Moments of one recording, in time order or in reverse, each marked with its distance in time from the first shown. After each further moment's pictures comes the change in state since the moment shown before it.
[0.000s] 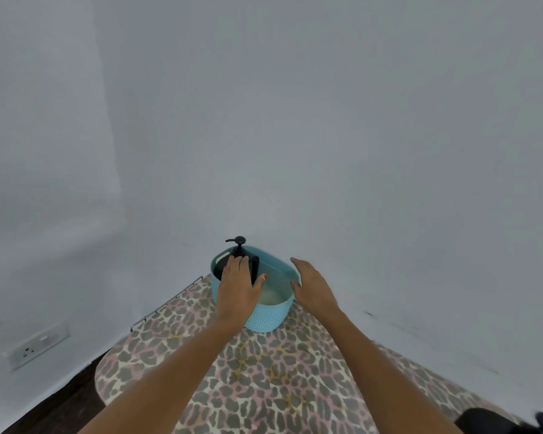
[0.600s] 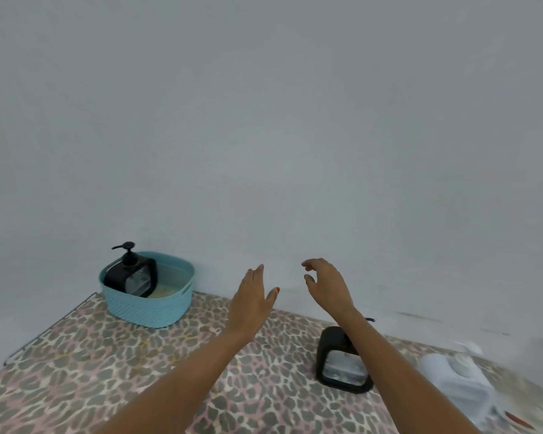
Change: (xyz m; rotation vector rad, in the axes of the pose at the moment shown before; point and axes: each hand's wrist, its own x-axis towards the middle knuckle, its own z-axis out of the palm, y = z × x) left_hand -0.115 0.166 0.081 -0.116 -0.347 0.301; right_hand -0.170 0.109 -0.145 -0.096 0.338 0.256
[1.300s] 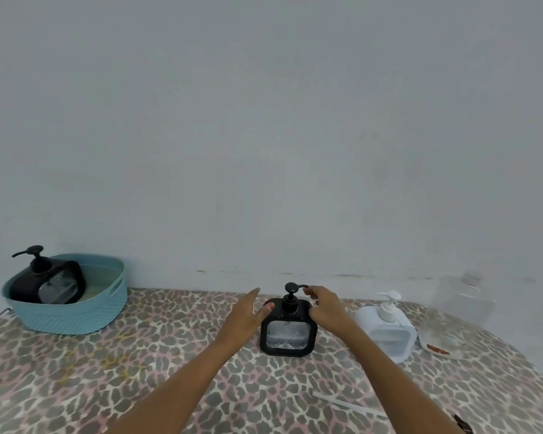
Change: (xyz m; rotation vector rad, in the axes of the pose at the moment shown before) left_hand -0.025 0.033 0.098 -0.196 -0.367 0.011; right_hand -0.085 0.116 -0.023 0.208 -0.225 0.425
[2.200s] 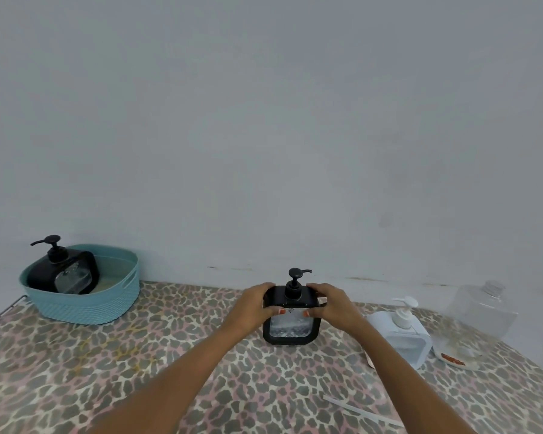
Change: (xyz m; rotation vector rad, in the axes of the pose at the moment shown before) left_hand 0.008 0.010 -0.021 0.030 0.035 0.133; right_hand 0.006 -0.010 -0.004 -0.048 -0.068 -0.143
